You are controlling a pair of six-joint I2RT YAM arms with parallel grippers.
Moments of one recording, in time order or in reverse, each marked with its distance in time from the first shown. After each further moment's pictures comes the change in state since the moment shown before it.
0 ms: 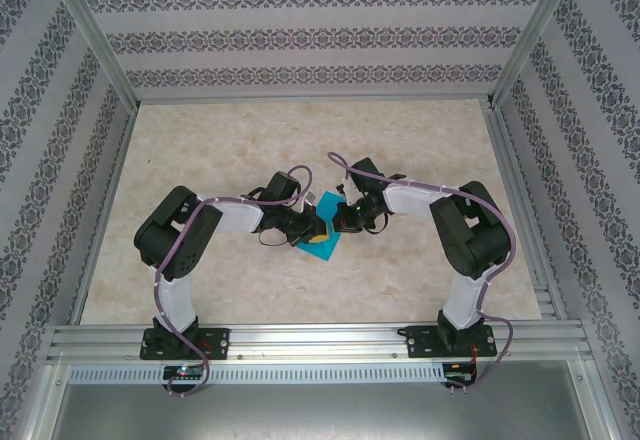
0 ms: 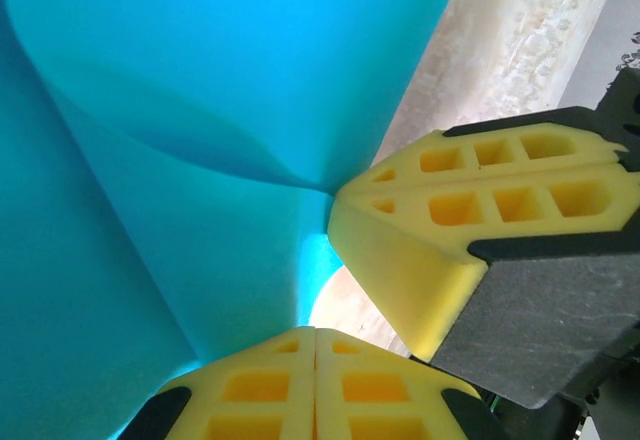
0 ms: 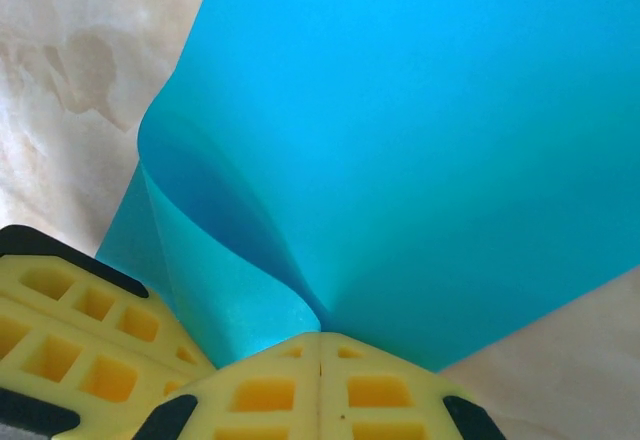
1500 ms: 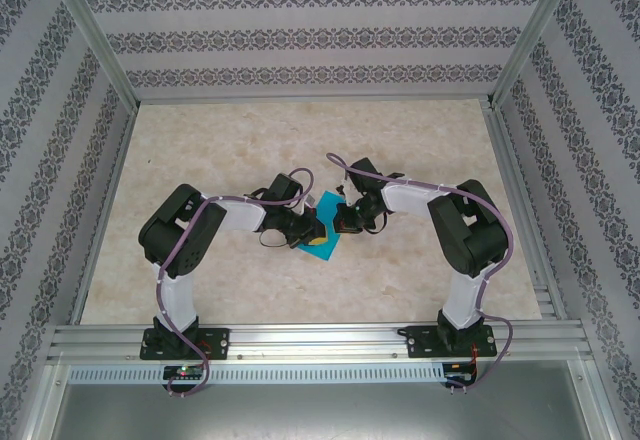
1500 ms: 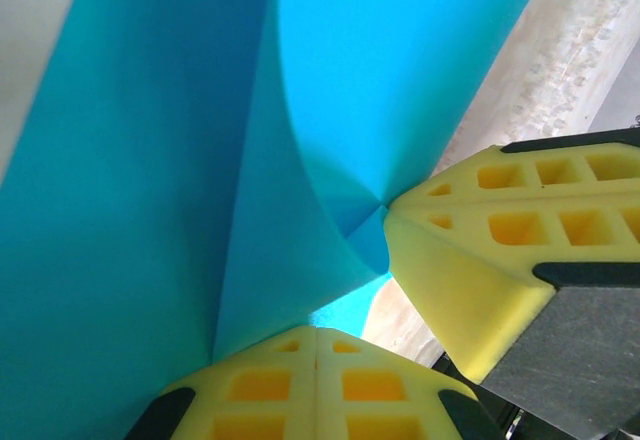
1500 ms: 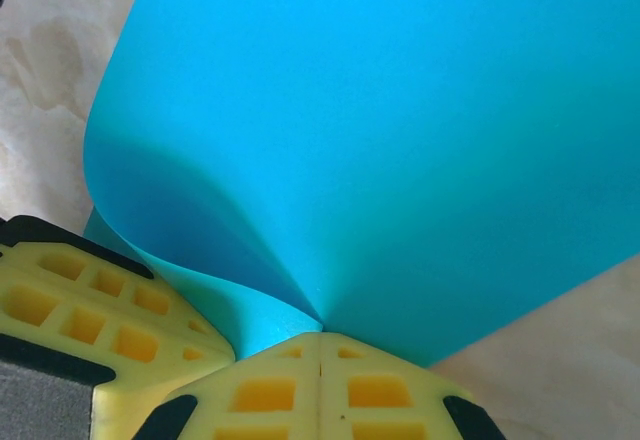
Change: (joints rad) left arm -0.005 0.028 0.018 -0.049 -0.035 0.008; right arm 0.001 0.017 0.024 -0.040 0.021 -0.003
